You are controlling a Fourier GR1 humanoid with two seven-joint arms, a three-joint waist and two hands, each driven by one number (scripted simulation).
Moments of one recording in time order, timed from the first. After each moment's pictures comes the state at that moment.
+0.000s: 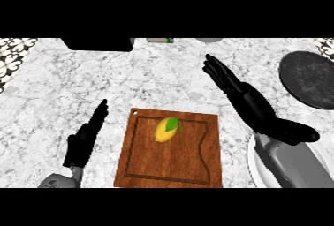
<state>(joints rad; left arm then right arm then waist) -0.08 0.29 -0.30 -1.36 0.13 0.19 -0.06 -0.42 -0.32 0.34 -1.53 -0.28 0.10 -0.20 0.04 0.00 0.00</state>
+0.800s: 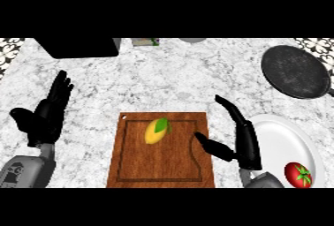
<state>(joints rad) -0.18 0.36 -0.09 -1.44 0.20 0.25 0.01 -0.13 -0.22 0.46 -1.49 0.26 -0.61 -0.04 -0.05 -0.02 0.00</state>
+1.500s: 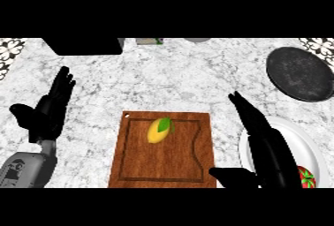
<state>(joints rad) -0.21 0.36 -0.09 -1.45 0.19 0.24 0.03 -0.18 -0.45 0.58 -2.04 0.65 -0.21 0.81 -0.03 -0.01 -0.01</state>
